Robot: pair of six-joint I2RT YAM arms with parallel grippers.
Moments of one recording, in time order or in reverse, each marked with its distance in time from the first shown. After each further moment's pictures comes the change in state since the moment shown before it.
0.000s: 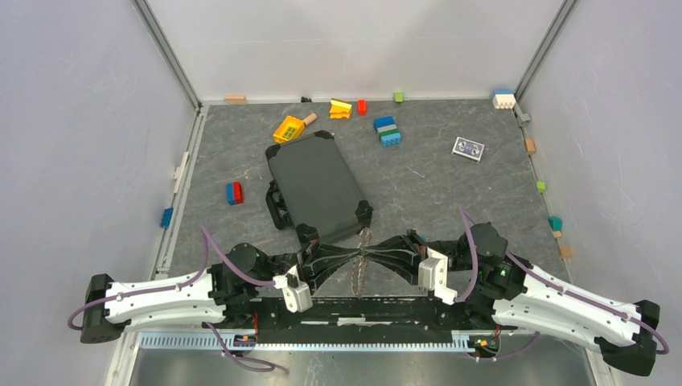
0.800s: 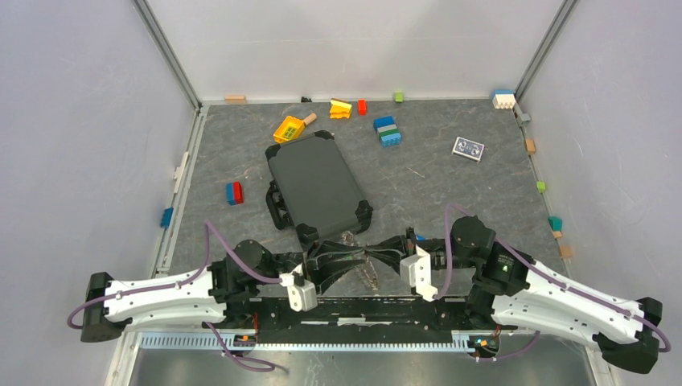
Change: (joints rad) left arm 0.000 0.032 0.046 -0.067 0.027 -0.012; right arm 0.000 0.045 0.087 -0.261 0.066 -0.112
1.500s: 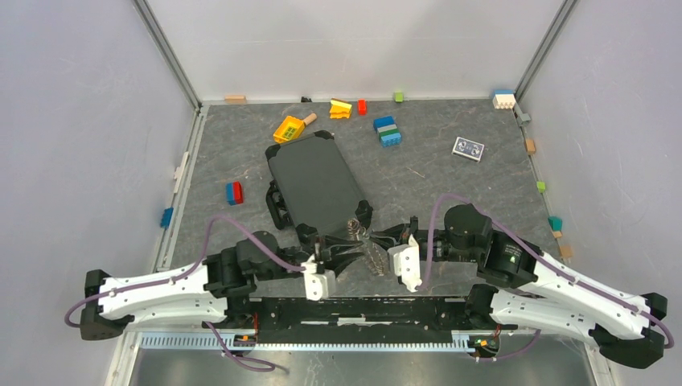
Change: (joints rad) left arm 0.000 0.034 0.156 -0.339 -0.111 0.002; right arm 0.000 0.083 0.197 -0.283 0.167 -0.103
